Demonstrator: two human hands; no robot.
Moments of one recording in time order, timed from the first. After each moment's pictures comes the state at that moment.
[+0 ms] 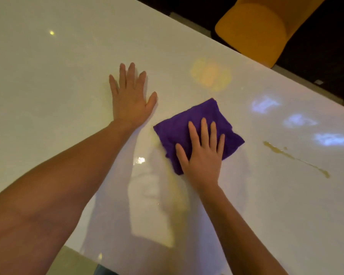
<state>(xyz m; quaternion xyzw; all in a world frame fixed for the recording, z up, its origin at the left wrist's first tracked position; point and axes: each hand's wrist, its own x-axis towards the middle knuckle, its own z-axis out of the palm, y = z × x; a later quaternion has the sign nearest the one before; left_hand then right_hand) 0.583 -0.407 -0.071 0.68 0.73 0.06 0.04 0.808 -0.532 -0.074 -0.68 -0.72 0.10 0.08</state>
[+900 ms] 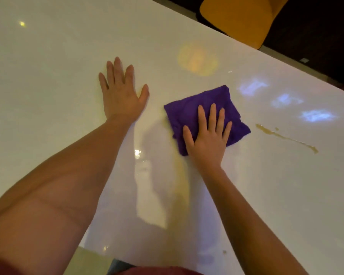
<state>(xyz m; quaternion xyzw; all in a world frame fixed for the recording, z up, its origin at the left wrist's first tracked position) 0.587 -0.409 -0.075 0.66 0.75 0.05 0.04 0.819 -0.520 -0.075 -0.75 -0.65 0.09 0.06</state>
